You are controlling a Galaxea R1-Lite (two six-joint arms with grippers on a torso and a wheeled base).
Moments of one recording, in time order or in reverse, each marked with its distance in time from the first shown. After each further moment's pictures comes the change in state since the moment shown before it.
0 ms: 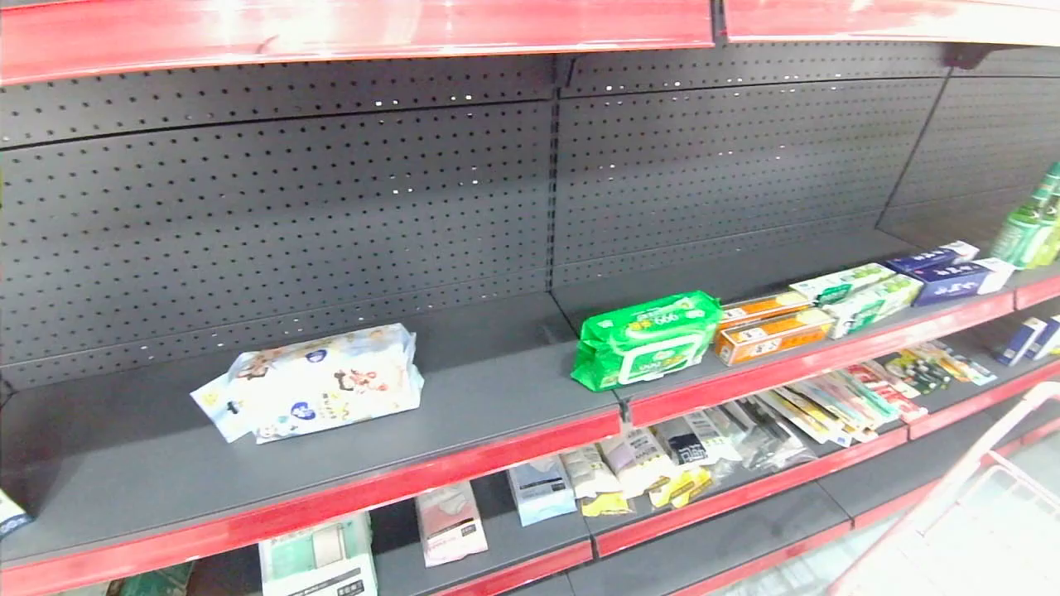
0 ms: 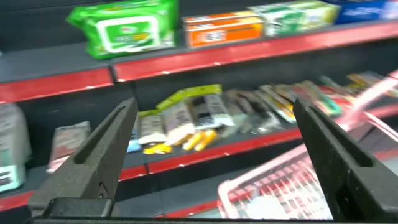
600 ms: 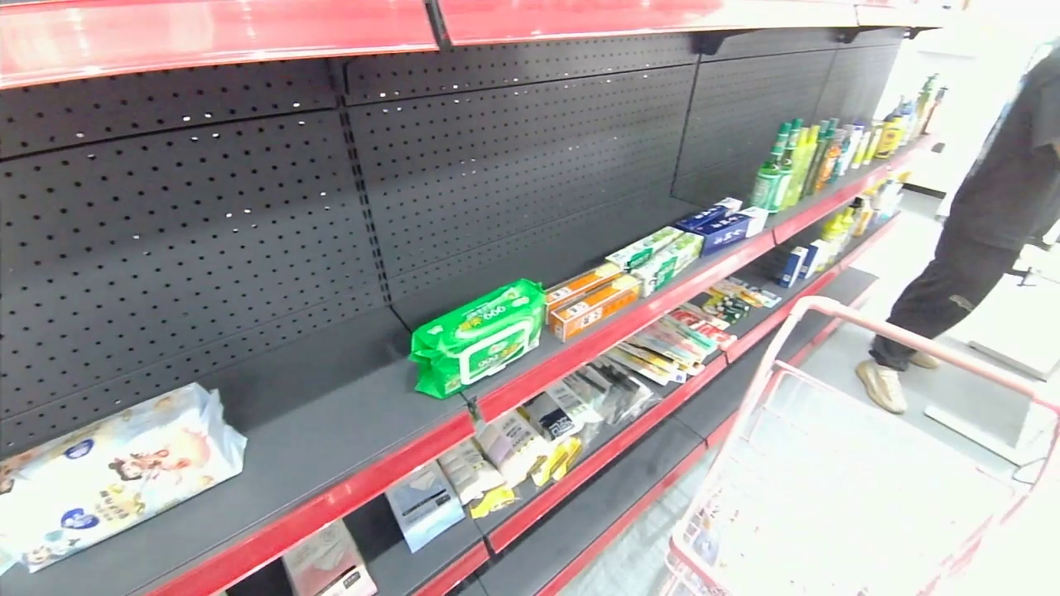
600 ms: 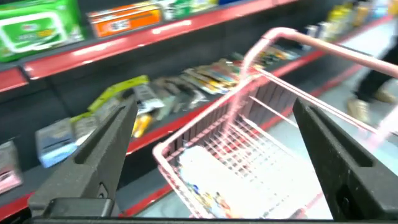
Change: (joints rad) left arm 0.000 0.000 0.000 0.000 0.000 -0.001; right arm 0.000 0.000 0.000 0.000 0.000 0.000
